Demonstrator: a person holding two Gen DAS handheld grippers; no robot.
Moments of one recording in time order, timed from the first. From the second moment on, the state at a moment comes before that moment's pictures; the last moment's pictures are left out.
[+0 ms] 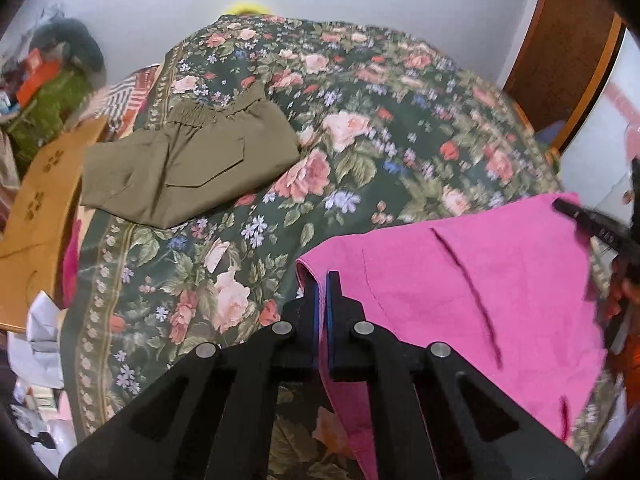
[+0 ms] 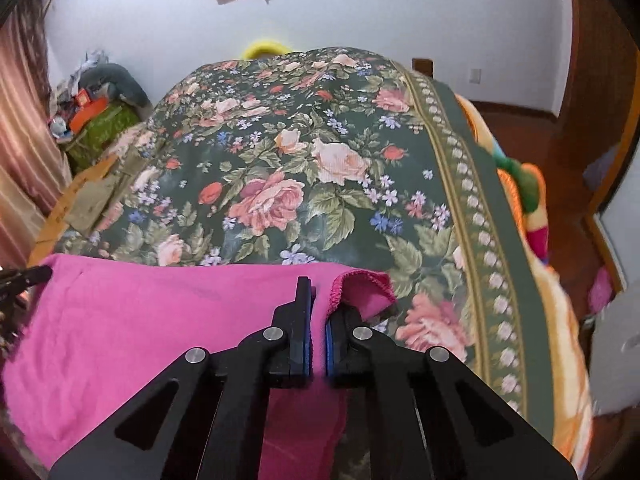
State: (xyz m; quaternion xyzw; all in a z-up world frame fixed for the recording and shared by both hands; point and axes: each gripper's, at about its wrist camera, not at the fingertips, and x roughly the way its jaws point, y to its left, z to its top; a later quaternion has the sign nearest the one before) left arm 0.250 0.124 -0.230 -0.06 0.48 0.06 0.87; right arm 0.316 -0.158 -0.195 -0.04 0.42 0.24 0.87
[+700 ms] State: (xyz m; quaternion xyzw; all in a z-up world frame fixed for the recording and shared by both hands) left arm 0.263 0.080 -0.177 -0.03 0.47 -0.01 0.88; right arm 0.279 -0.114 -0.146 -0.08 0.43 0.29 0.85
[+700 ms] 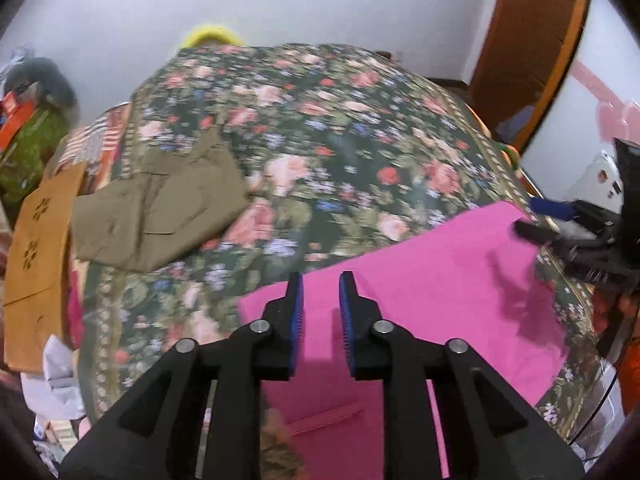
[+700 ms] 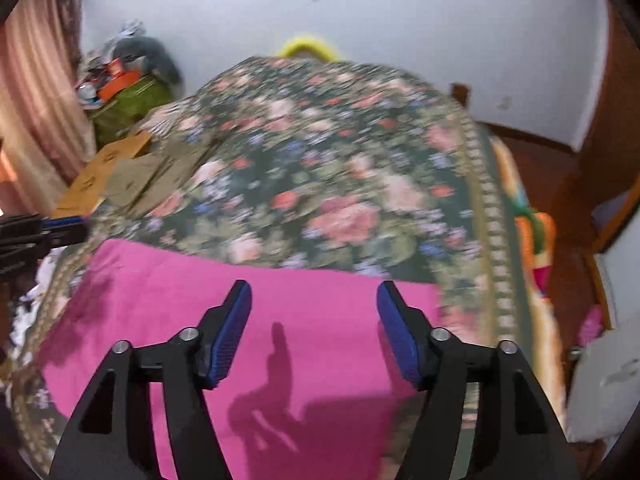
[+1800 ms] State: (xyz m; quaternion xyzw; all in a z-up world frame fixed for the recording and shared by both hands) left arm 0.138 0.093 -0.213 -0.03 0.49 0.04 0.87; right arm 0.173 -0.203 -0.207 -0.03 0.52 0.25 0.81
